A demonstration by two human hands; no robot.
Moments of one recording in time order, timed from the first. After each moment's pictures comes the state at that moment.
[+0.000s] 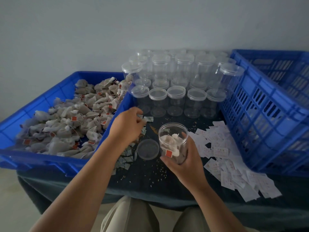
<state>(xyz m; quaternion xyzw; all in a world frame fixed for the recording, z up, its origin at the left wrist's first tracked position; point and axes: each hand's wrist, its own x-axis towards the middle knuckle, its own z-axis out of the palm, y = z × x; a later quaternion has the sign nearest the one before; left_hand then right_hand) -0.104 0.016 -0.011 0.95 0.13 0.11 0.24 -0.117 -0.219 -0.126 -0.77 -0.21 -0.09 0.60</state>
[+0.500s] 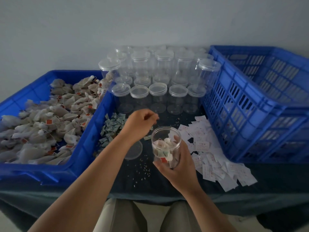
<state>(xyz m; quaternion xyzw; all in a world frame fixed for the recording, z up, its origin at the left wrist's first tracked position) -0.066 -0.058 -0.027 0.90 0.04 0.06 0.42 -0.129 -0.250 -0.136 -0.78 -0.20 -0.13 0.58</state>
